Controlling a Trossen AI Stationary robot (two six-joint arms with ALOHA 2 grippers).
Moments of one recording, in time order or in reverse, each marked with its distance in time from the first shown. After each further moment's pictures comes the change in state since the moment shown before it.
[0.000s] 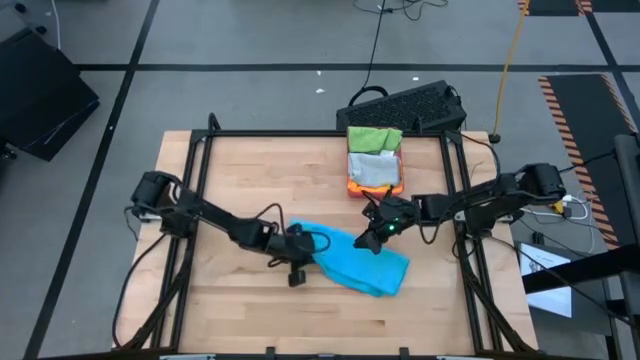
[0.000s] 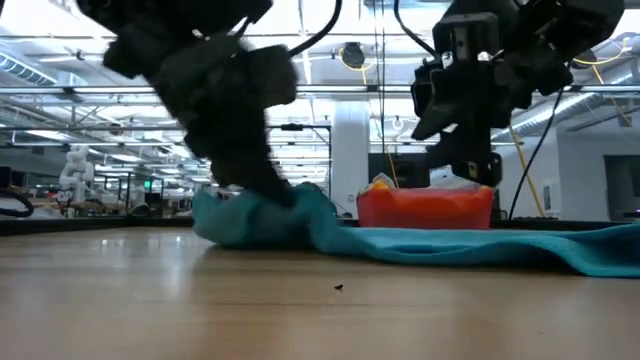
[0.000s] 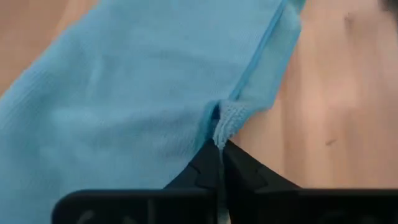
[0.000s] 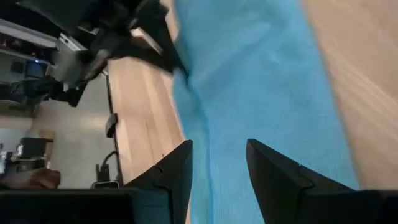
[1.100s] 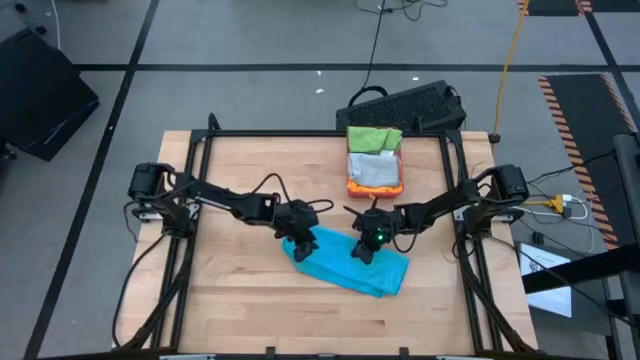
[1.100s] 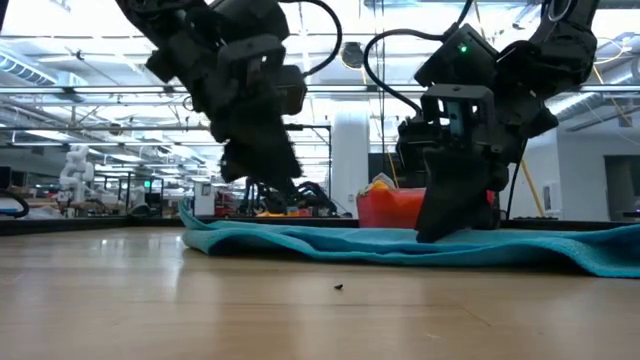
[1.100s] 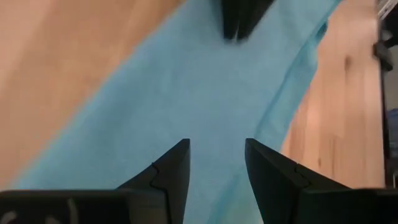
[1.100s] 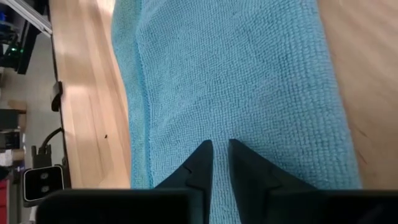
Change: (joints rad) left arm 0.197 -0.066 0.034 -0.120 0.232 -0.074; right arm 0.009 0.317 0.002 0.109 -0.046 -0.066
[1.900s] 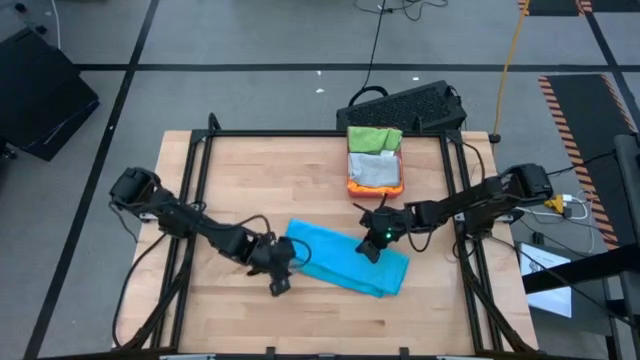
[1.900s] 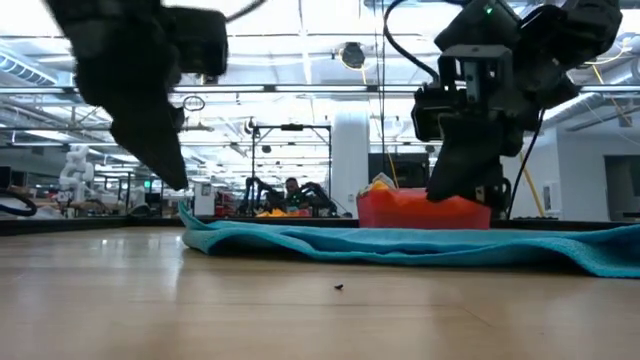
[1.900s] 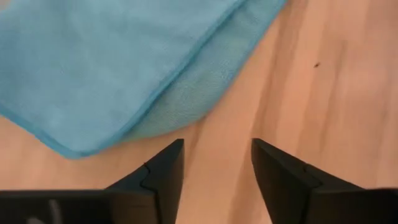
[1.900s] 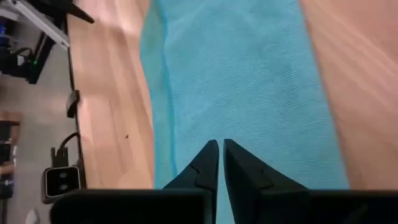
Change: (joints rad) left arm -0.361 -0.099 -0.001 -0.303 -0.333 -0.253; right arm 0.042 -0.201 -0.001 -0.111 0.089 0.020
